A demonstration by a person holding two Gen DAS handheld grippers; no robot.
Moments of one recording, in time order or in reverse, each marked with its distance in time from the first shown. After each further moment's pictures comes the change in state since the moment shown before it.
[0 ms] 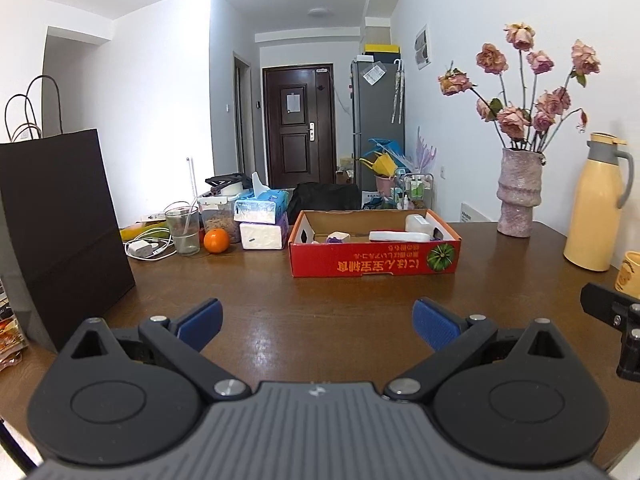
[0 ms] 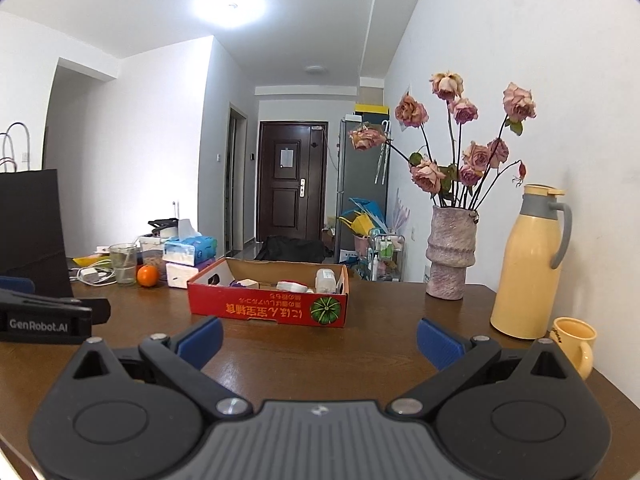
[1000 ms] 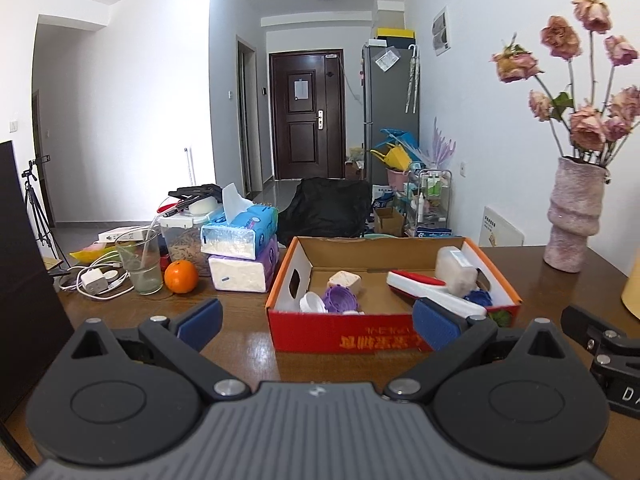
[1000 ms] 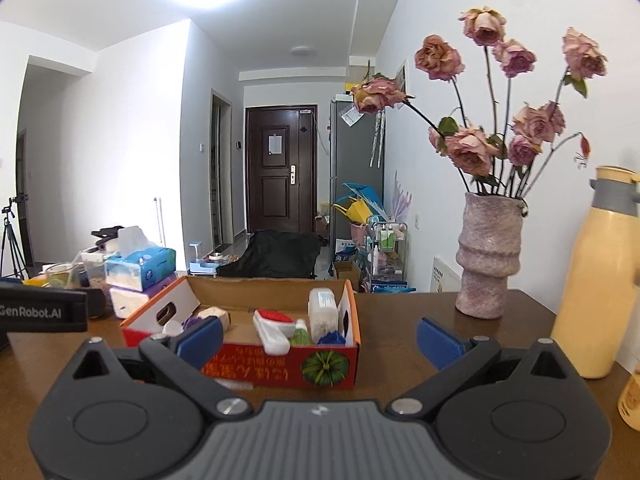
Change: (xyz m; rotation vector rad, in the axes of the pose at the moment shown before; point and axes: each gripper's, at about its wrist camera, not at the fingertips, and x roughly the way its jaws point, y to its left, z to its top) left arm 0.210 -0.017 0.088 -0.017 0.042 0.030; right arm 0.230 -0.009 0.045 0.054 0.051 -0.018
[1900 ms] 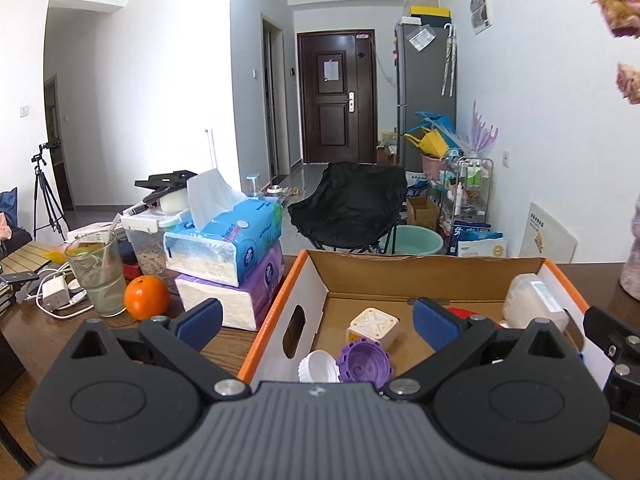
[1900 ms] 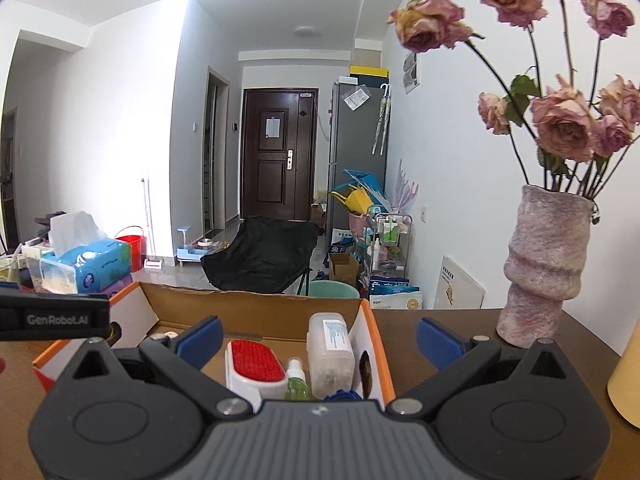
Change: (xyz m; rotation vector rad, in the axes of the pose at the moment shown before) left arm 0.188 -0.005 0.030 -0.034 0.052 0.095; right arm 0.179 0.015 0.024 -0.039 0.038 -0.022
